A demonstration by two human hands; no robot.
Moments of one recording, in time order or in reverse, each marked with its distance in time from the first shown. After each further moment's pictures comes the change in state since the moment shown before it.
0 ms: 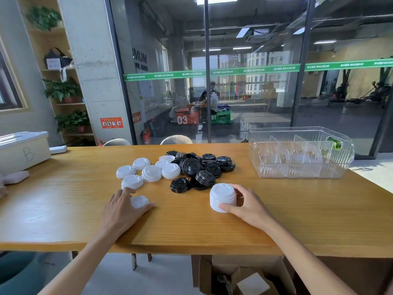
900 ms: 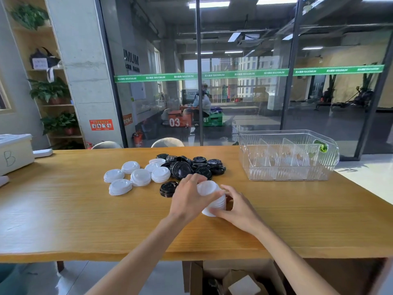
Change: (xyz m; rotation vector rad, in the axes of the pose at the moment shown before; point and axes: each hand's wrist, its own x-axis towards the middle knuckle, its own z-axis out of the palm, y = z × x) left_hand -0.031 0.200 0.048 -0.388 -0.083 0.384; right_hand -0.001 0.002 0.002 0.043 -0.007 0.018
